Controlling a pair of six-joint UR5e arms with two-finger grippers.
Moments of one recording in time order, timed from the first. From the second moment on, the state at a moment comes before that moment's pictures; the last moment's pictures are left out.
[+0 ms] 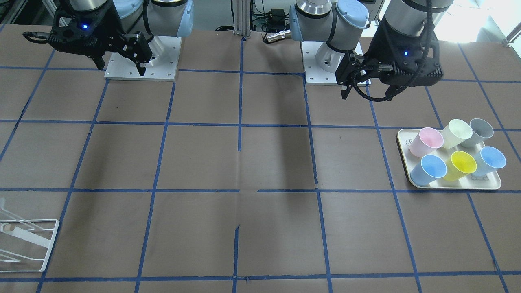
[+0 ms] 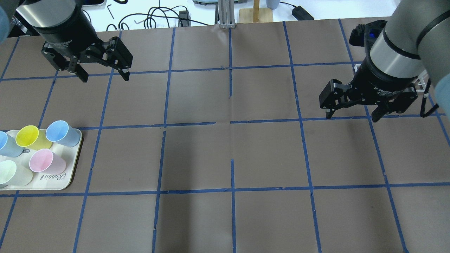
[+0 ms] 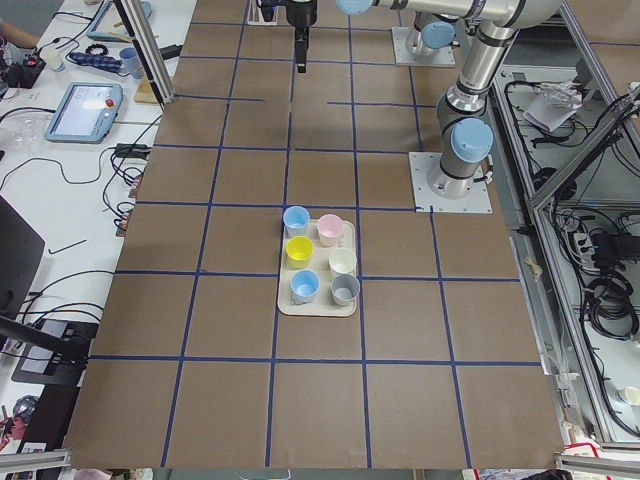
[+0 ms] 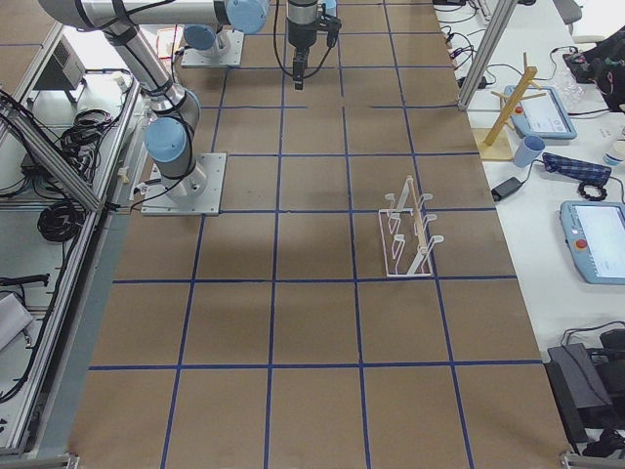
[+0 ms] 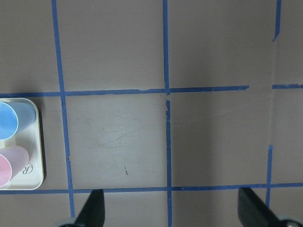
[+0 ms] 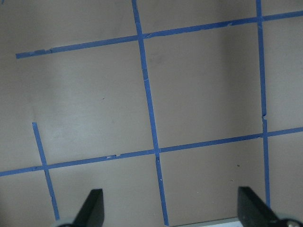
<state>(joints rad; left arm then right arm) -1.54 -1.57 -1.47 -1.67 1.58 0.04 1.54 -1.78 1.75 -1.51 -1.58 0.10</state>
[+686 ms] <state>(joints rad) -1.54 -1.57 -1.48 -1.68 1.58 0.04 1.53 -1.78 1.75 -1.51 -1.58 0.10</state>
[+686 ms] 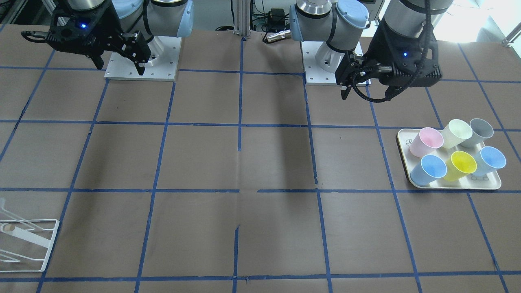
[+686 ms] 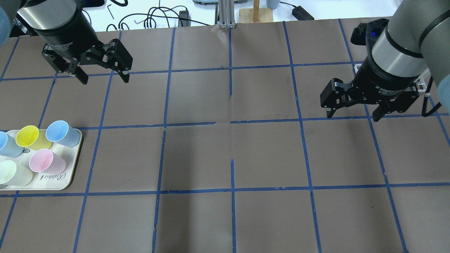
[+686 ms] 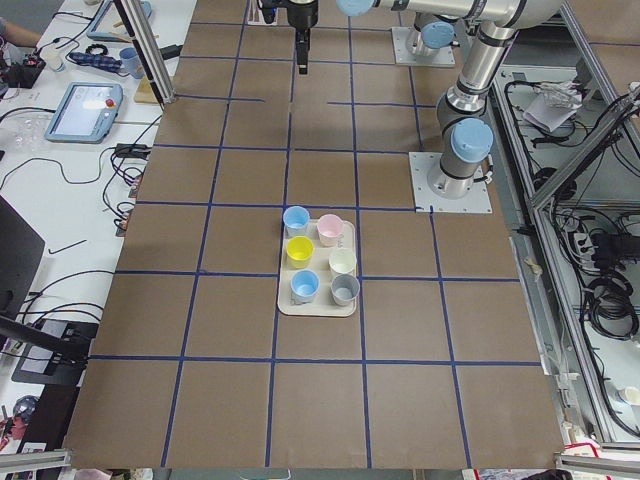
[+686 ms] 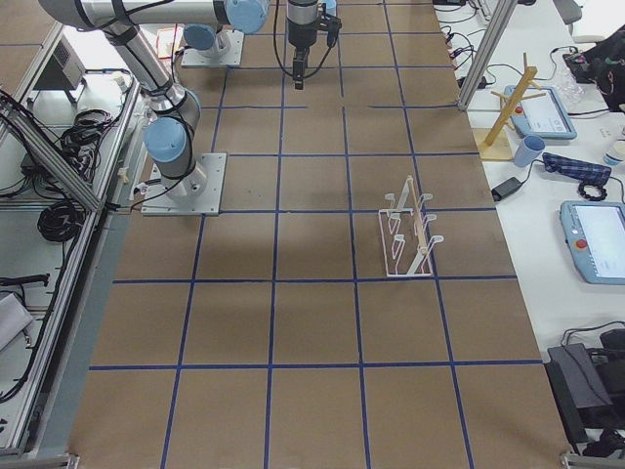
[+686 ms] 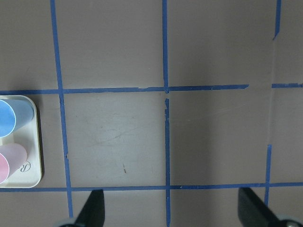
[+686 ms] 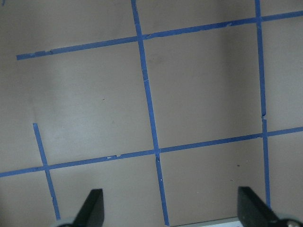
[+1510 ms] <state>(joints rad) -1.13 -1.53 -1.66 -1.64 1.64 0.42 1.53 -1.78 1.74 -1.53 -1.58 0.10</state>
